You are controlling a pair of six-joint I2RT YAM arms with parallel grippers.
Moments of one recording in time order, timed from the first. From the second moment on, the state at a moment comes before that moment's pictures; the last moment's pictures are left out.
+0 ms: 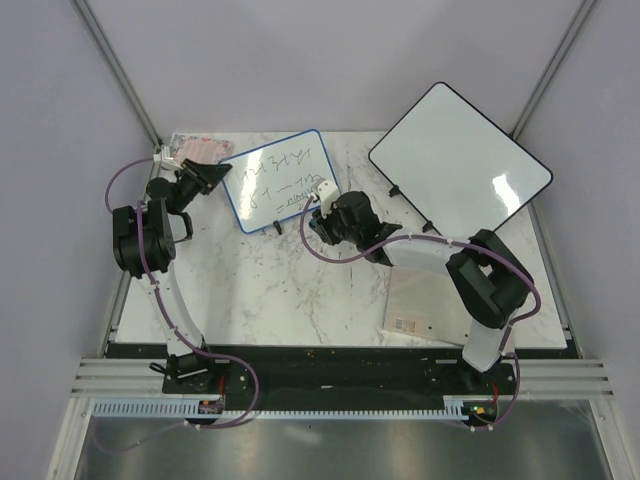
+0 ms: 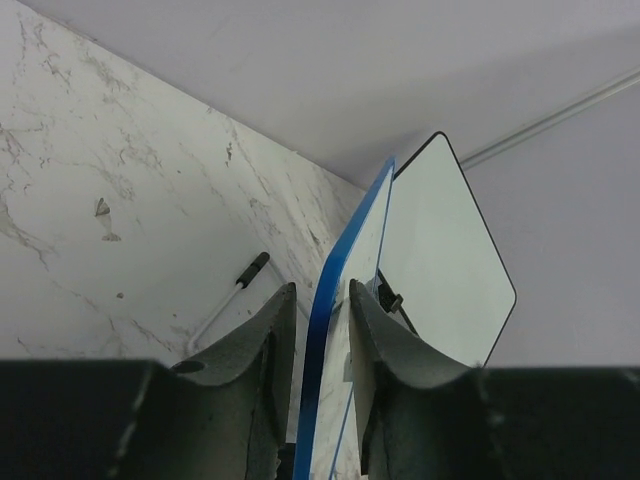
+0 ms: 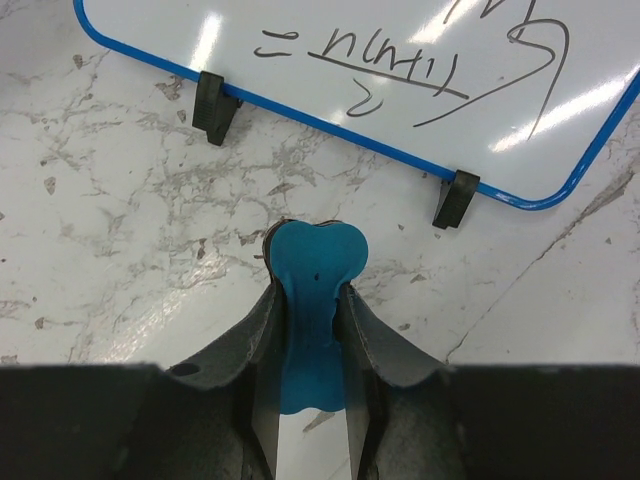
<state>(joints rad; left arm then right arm) 0.27 2.19 1.10 1.27 0.84 -1.09 0.74 1.79 1.07 0.24 -0.03 -0.08</state>
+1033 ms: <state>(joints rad) 0.27 2.16 1.03 1.33 0.88 -1.00 0.61 2.18 1.41 0.58 0.04 0.17</state>
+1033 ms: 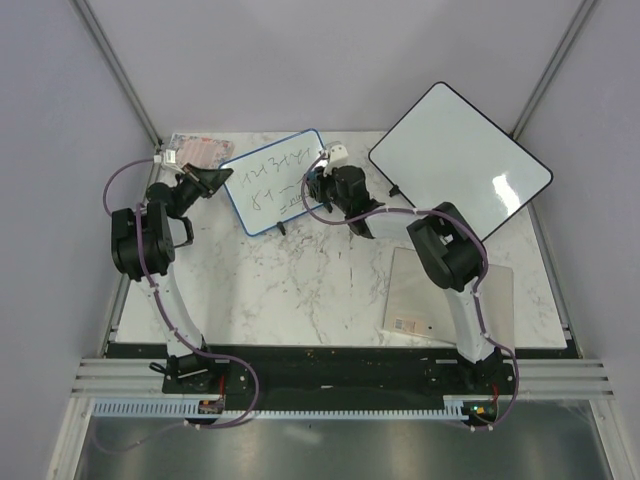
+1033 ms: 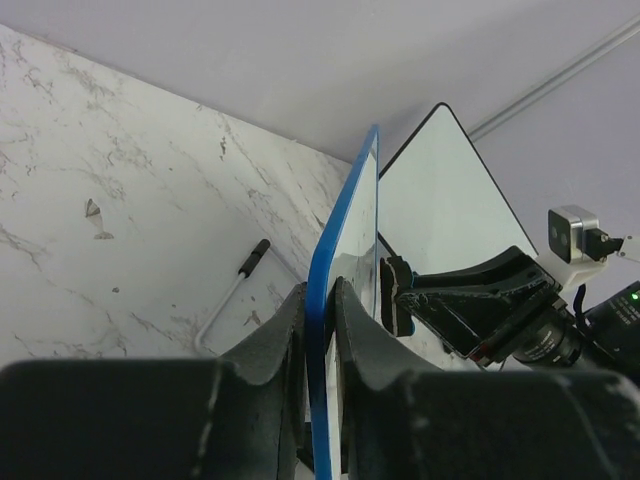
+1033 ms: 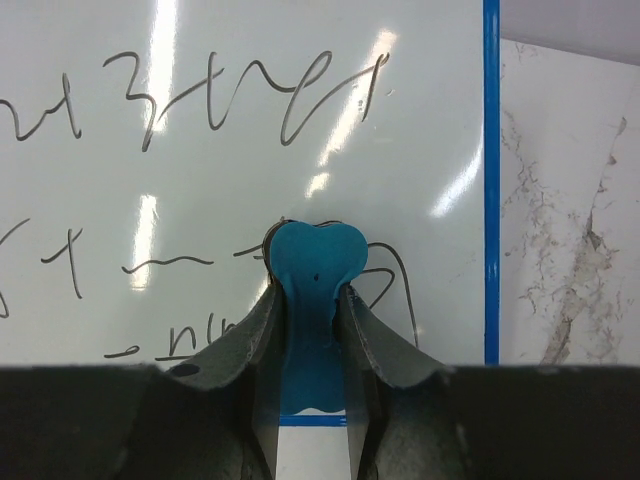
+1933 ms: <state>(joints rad) 0.23 2.09 1.01 1.22 0.92 -0.86 0.78 2.29 1.58 0.54 0.23 0.05</state>
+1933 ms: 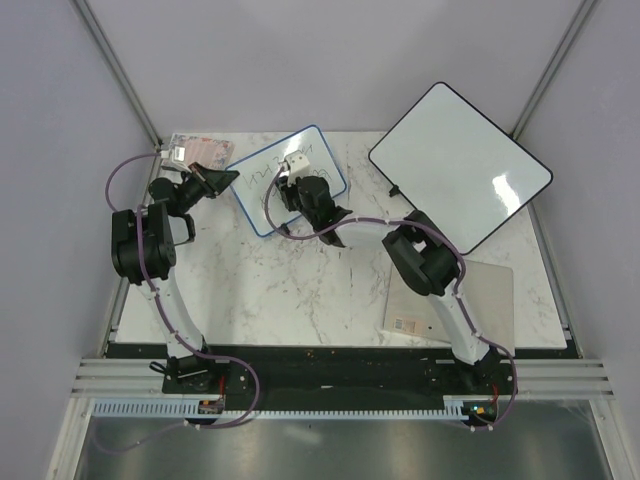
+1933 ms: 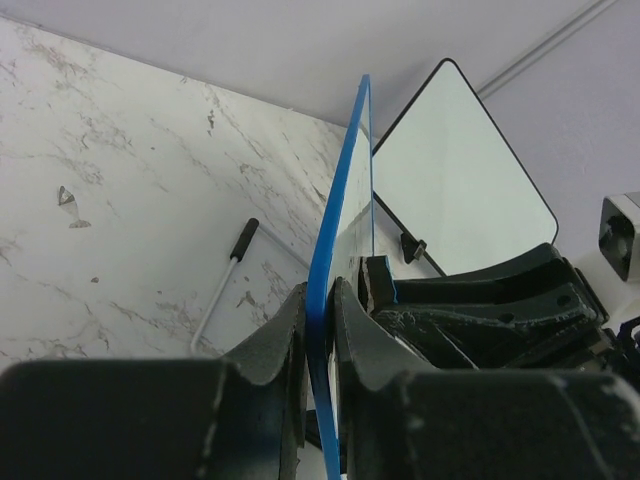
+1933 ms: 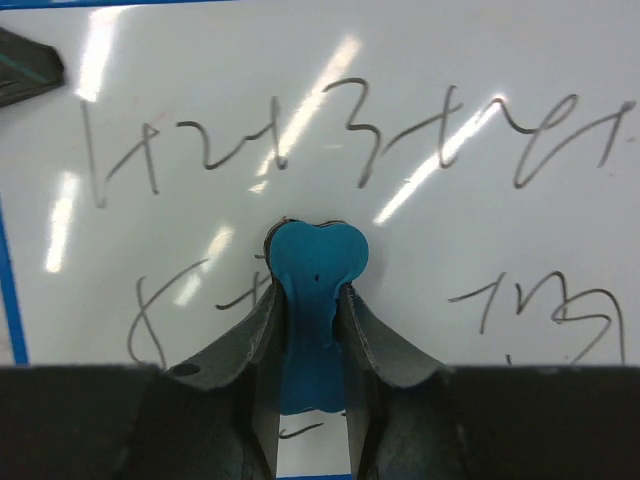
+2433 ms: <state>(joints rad) 0.23 2.09 1.01 1.21 0.93 -0.86 0.85 2.32 1.57 0.64 0.11 0.11</state>
